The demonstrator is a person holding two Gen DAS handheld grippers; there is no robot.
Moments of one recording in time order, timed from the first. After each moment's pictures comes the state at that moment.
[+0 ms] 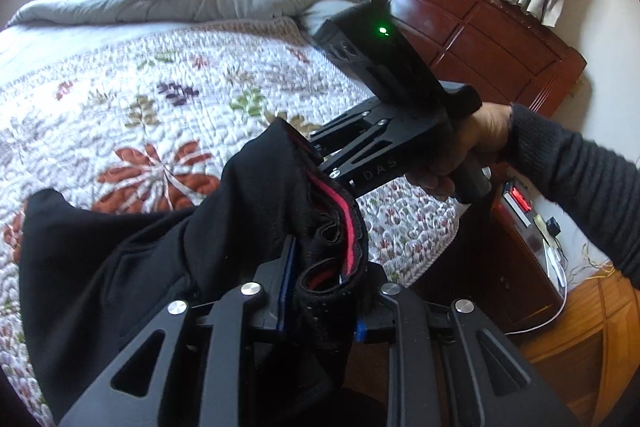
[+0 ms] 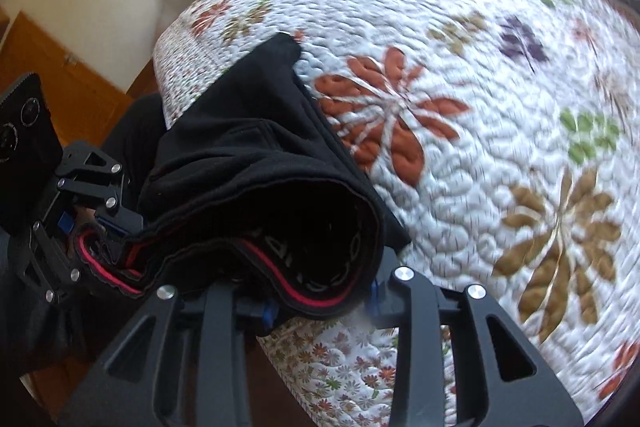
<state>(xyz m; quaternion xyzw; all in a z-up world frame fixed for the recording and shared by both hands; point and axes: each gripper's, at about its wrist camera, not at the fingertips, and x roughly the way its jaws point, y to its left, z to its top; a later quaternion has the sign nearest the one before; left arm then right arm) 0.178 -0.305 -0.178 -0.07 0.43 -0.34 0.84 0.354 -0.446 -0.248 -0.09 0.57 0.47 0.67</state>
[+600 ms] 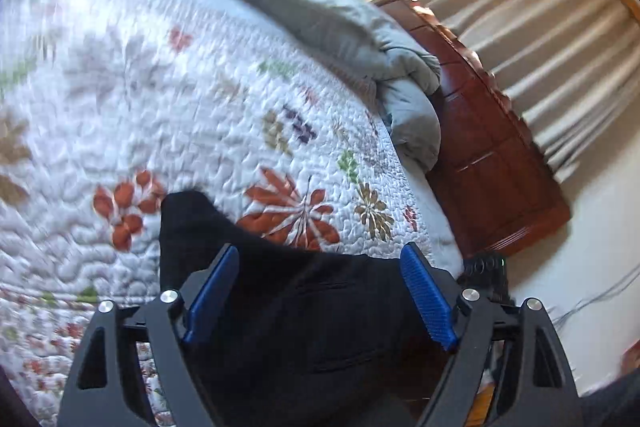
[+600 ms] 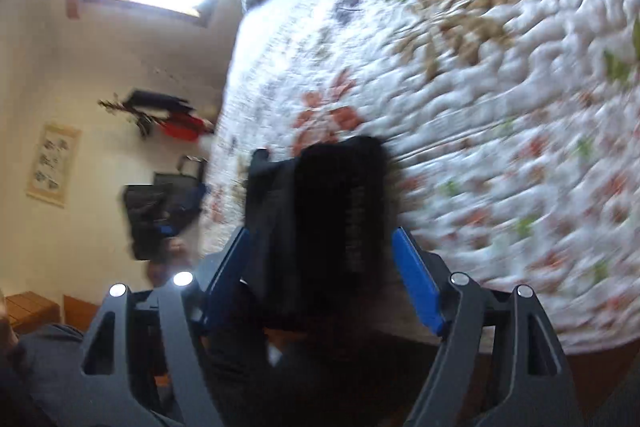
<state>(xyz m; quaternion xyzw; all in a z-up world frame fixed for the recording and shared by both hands) 0.268 -0.082 -0.197 -0.30 0.44 -0.30 0.79 0.256 -0.552 -0.271 0.36 0.53 0.30 0.71</state>
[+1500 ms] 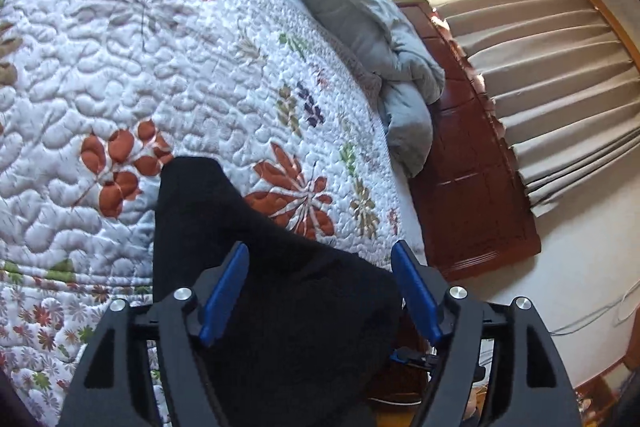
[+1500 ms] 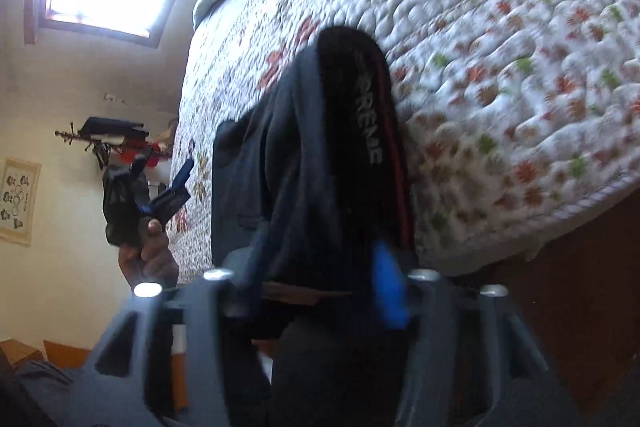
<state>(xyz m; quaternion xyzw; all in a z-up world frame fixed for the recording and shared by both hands) 0.279 -0.070 -0.241 -0.38 0.47 -0.30 0.74 0.179 -0.499 -0.282 0.35 0.56 0.19 0.73</state>
